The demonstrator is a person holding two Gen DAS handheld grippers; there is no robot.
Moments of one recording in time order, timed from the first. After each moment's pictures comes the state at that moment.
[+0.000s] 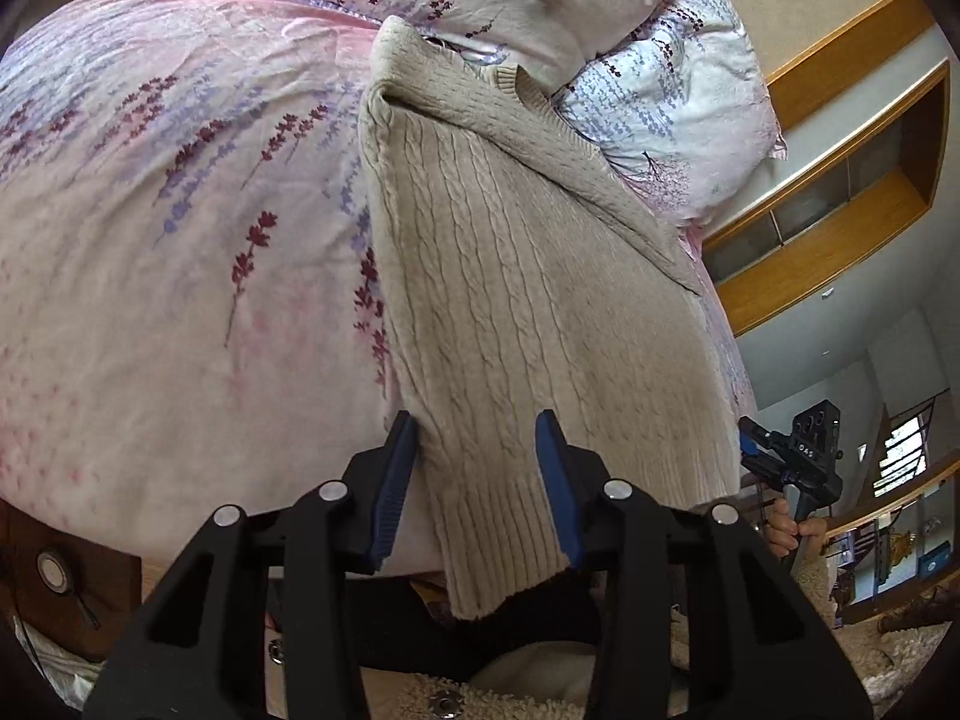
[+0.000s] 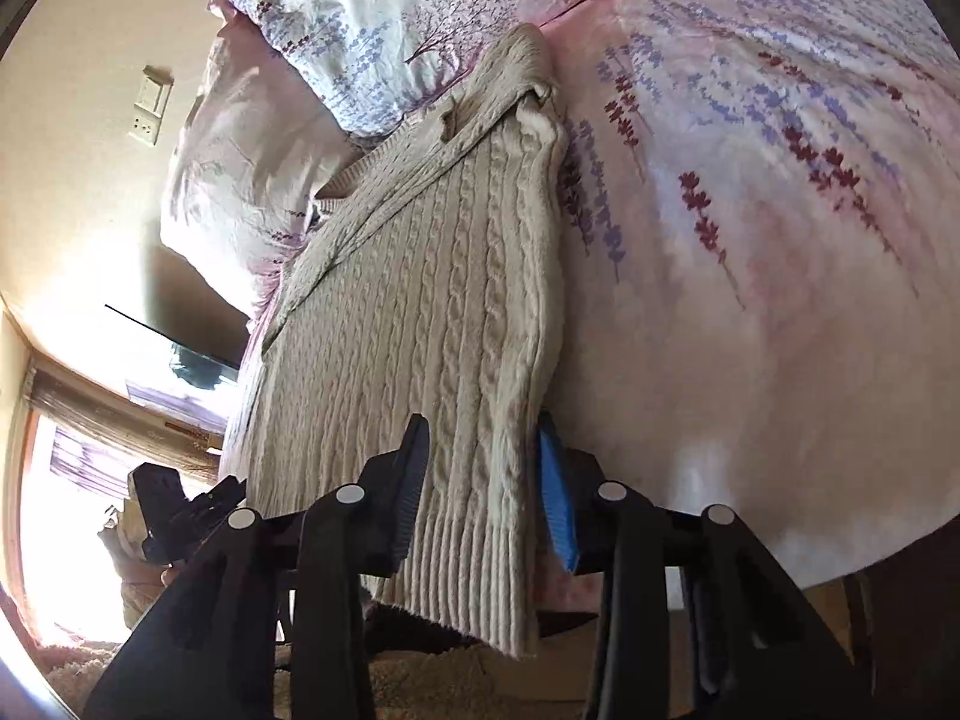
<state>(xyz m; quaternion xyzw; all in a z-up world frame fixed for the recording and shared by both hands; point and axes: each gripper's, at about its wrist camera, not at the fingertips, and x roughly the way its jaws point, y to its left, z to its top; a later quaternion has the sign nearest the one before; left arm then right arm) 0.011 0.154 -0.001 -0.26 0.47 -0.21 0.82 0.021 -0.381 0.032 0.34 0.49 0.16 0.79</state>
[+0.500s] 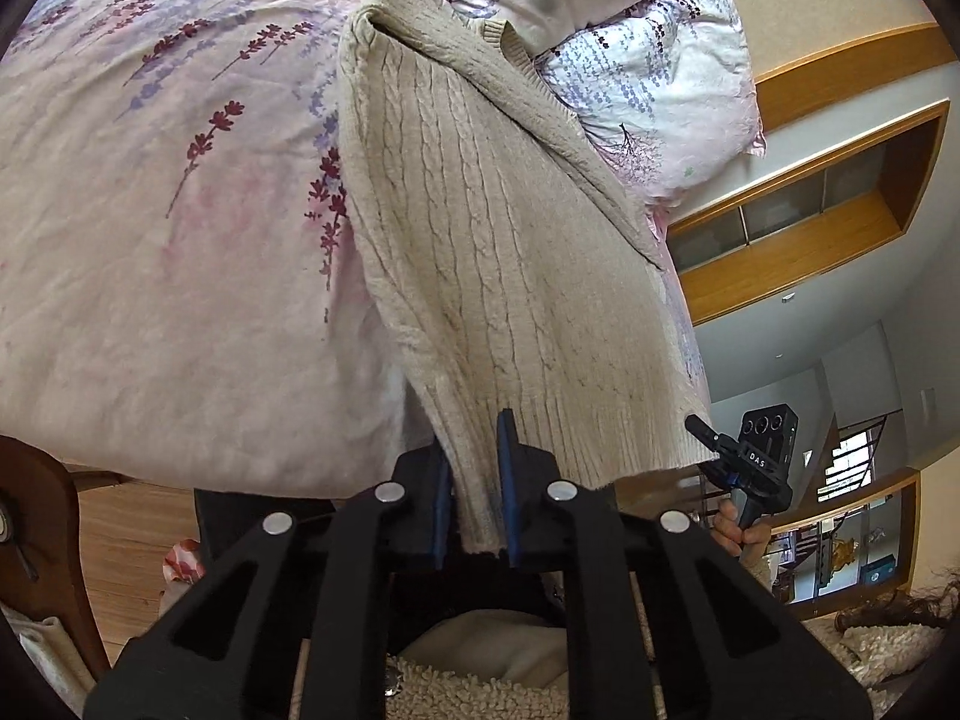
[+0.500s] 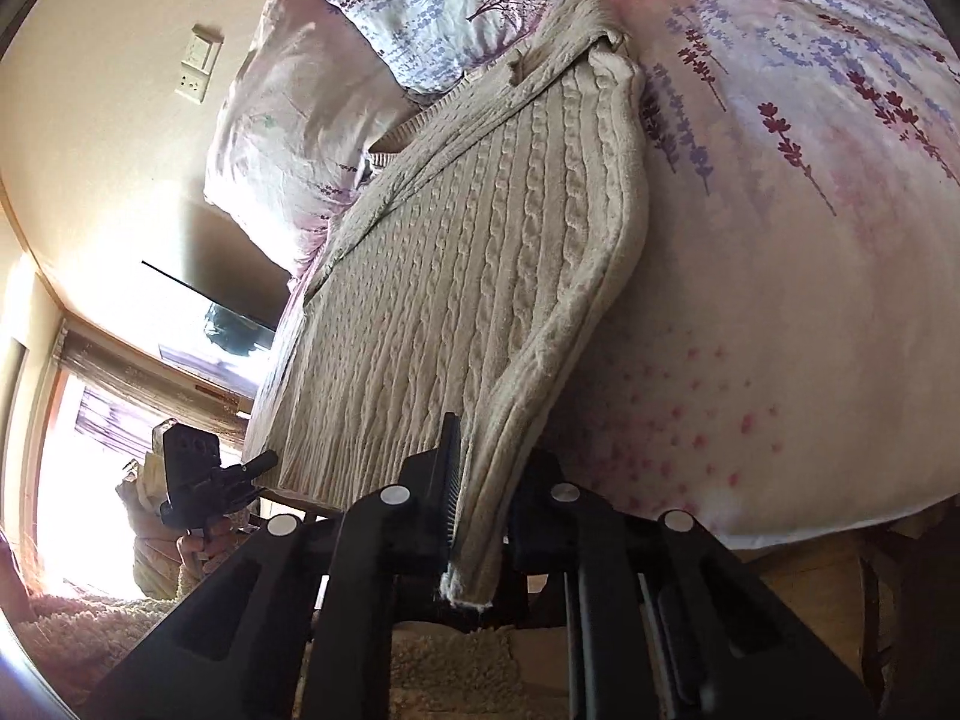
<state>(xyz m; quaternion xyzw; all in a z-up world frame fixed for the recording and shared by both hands) 0.000 0.141 -0.018 -0.30 0.49 -0.24 0.78 0.000 -0.353 0.034 0.32 0.49 0.22 0.78</state>
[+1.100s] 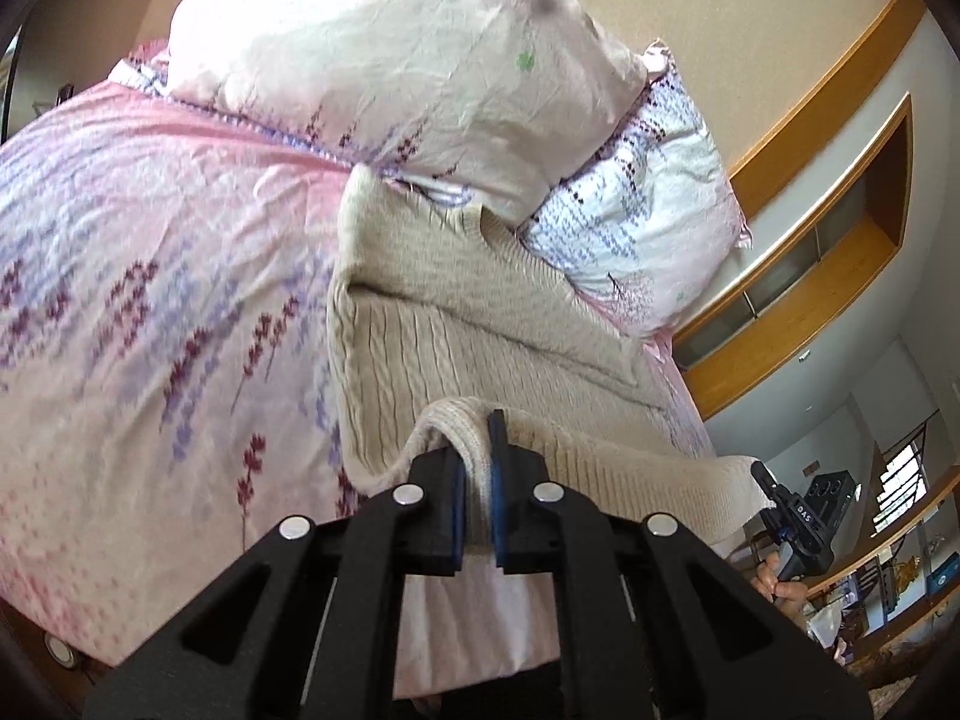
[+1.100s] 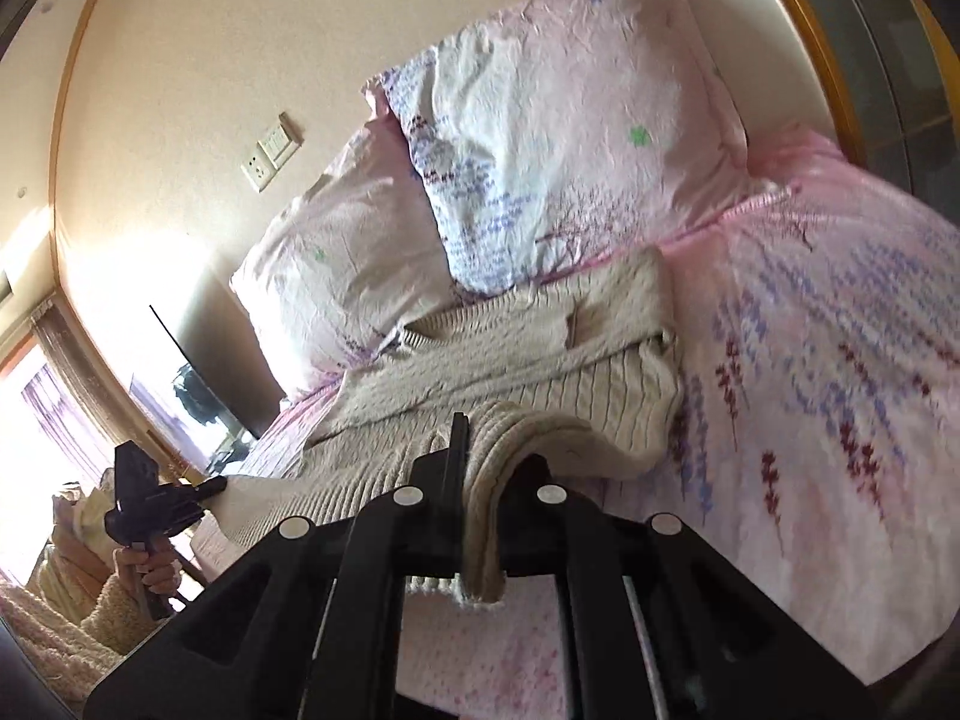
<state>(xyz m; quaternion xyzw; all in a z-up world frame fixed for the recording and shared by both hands) 0.053 0.175 0.065 -0.26 0.35 -0.19 0.88 0.029 -0.360 0.121 0.24 0.28 0.18 0.91</state>
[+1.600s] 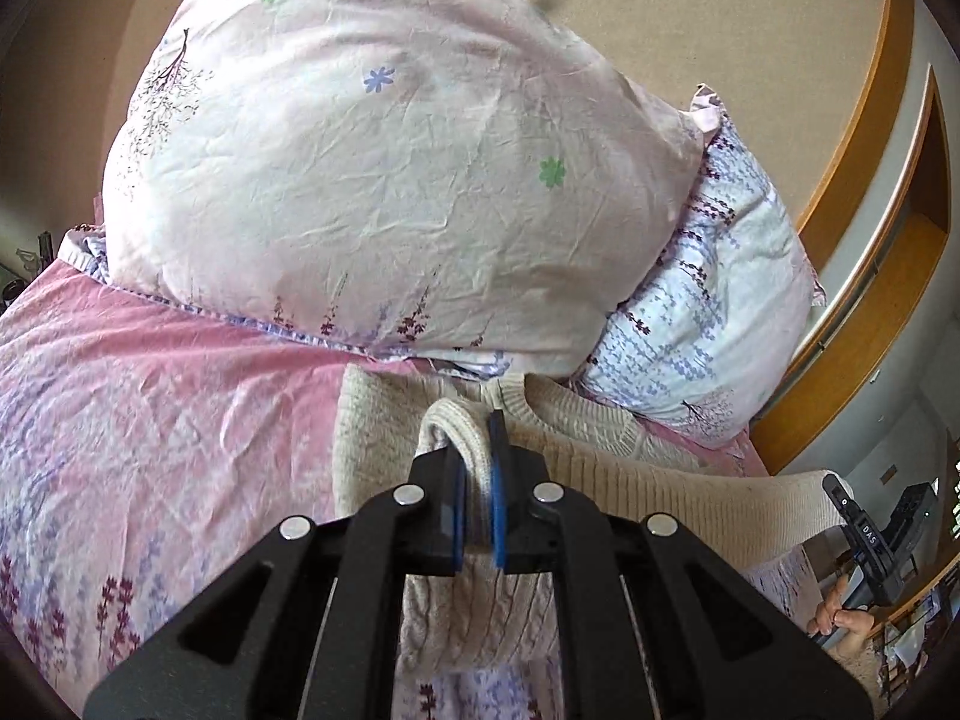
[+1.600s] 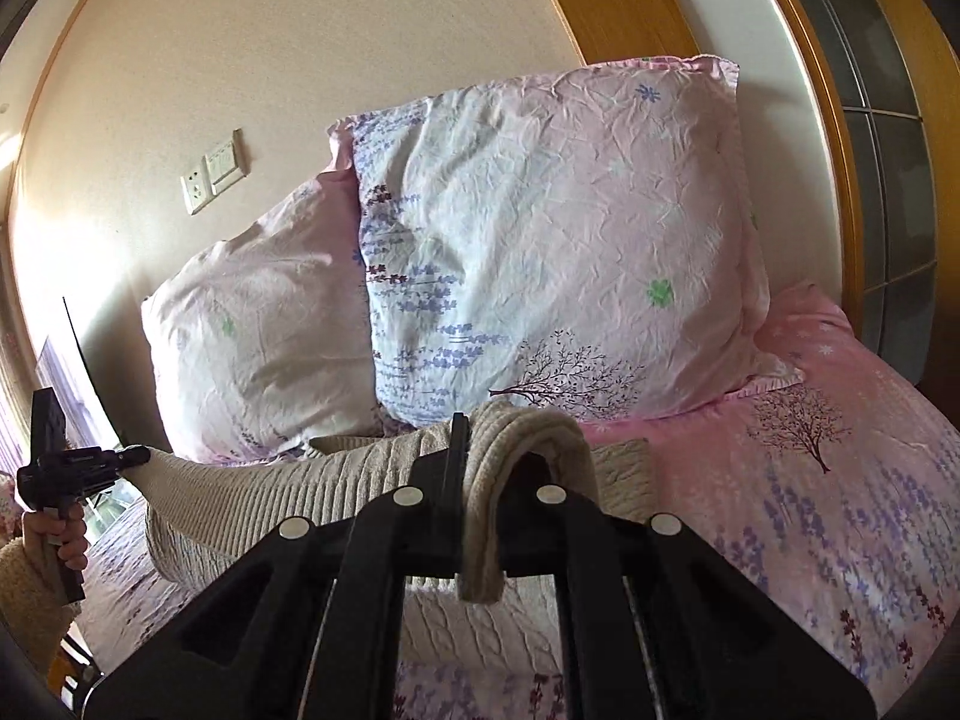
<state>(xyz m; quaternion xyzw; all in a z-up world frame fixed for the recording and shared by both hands) 0.210 0.158 0.109 -0.20 0.31 -0.12 0.92 0.165 -0.335 0.139 0.15 0.22 0.10 0.96</state>
